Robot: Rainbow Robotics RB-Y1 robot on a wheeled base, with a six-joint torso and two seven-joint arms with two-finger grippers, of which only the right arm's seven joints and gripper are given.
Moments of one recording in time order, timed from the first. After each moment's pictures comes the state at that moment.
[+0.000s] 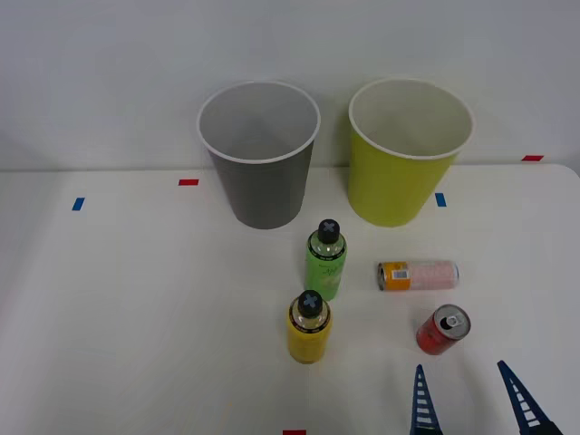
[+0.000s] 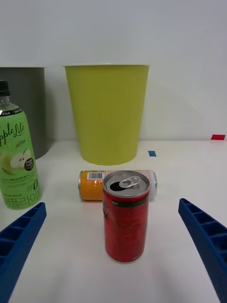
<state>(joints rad) 0.87 -0.27 0.38 -1.87 -0.22 -0.74 1.76</state>
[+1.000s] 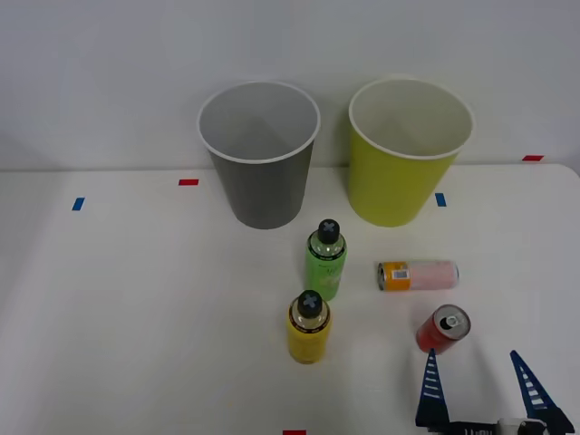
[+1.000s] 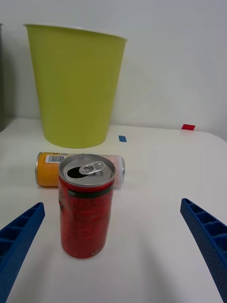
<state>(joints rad) 0.73 -0.37 0.50 -1.87 -0.76 -0.74 2.30</state>
